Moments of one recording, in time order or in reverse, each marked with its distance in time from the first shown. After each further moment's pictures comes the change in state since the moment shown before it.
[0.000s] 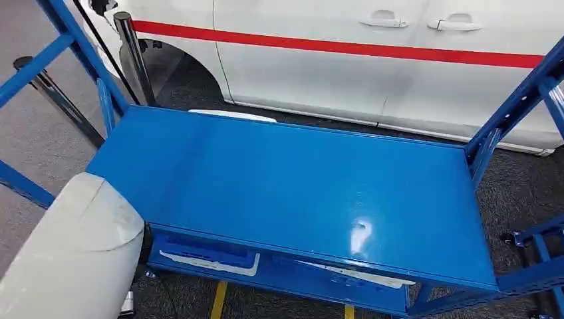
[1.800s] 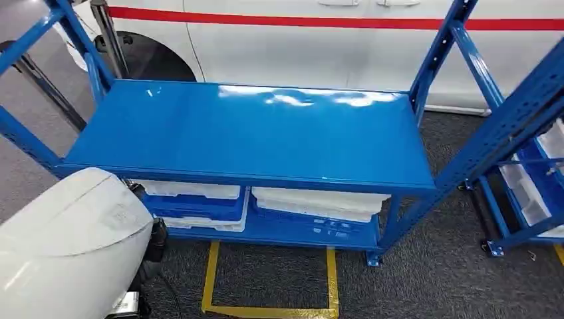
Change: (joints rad) left arm -0.042 -0.019 -0.100 0.012 0.065 -0.008 -0.003; right arm -0.002 0.009 -0.029 0.002 -0.010 -0.010 0.065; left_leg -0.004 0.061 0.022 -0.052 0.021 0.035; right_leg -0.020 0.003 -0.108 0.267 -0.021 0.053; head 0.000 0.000
